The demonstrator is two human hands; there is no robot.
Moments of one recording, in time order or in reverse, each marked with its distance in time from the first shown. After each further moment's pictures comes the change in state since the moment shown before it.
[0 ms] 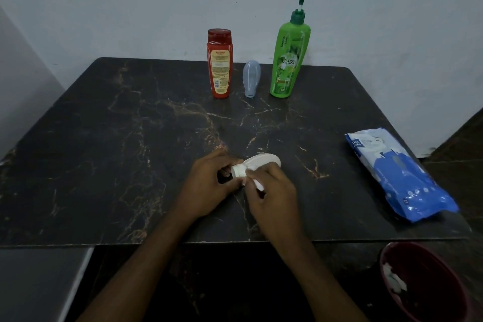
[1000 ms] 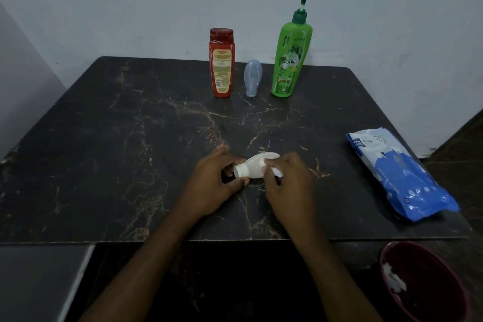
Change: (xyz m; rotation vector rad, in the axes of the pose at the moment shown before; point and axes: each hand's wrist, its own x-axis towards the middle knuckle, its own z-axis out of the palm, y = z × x) left_hand -0.001 -0.001 0.003 0.002 -0.012 -0.016; right_hand 0.017 0.011 -0.018 -0.061 0.067 0.083
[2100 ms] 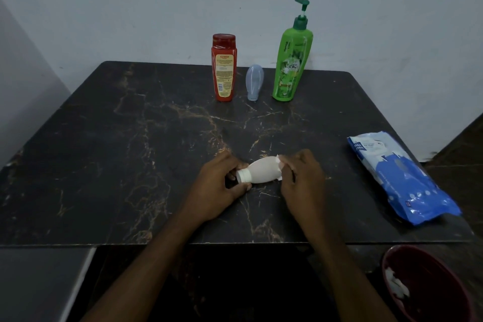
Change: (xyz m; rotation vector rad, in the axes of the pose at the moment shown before) left_hand -0.001 0.000 0.001 0.028 0.001 0.065; right_hand 0.019 0.020 -0.011 -0.188 -0.062 0.011
